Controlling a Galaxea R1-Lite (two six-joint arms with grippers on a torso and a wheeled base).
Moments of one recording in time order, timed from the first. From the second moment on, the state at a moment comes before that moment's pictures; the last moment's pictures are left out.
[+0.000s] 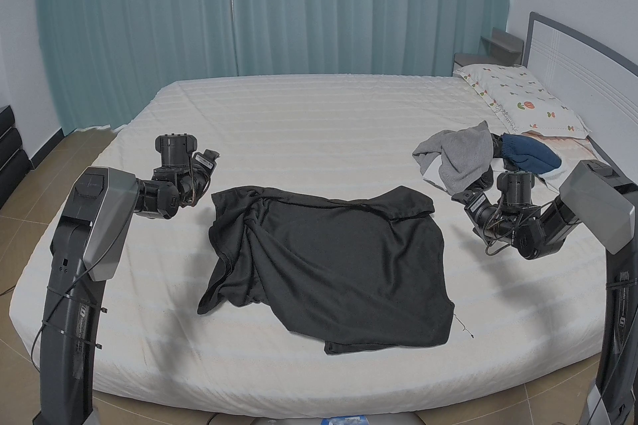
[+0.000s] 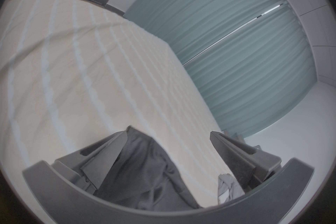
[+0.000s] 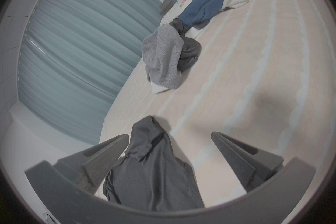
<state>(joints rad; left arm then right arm) -0.07 2.66 -1.95 -0.28 0.04 -1.04 0.09 2.39 -1.17 -0.74 0.07 0.93</state>
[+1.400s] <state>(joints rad) -0.11 2.14 -0.65 -0.82 -0.27 -1.06 0.15 2.17 -0.68 -0.77 0.23 0.85</state>
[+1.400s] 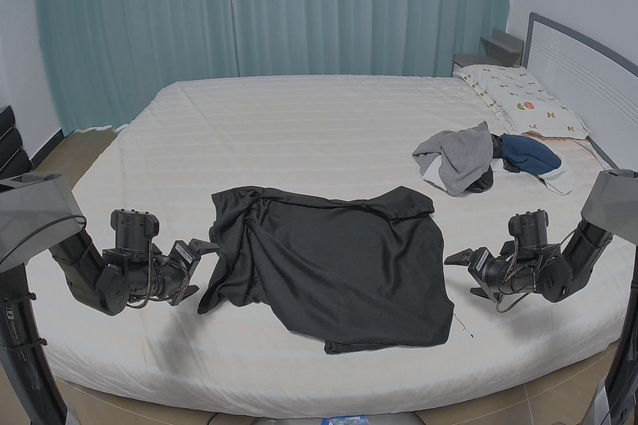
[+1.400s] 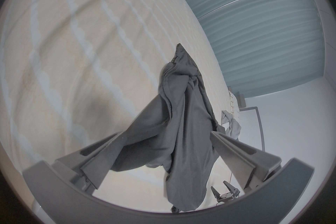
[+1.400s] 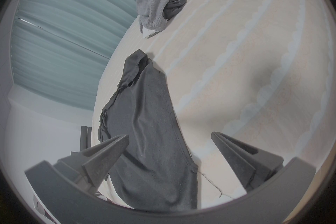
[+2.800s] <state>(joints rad) -0.18 2.23 -0.56 -0.97 -0.08 -0.71 0.18 2.14 -0.66 -0.77 0.23 0.85</state>
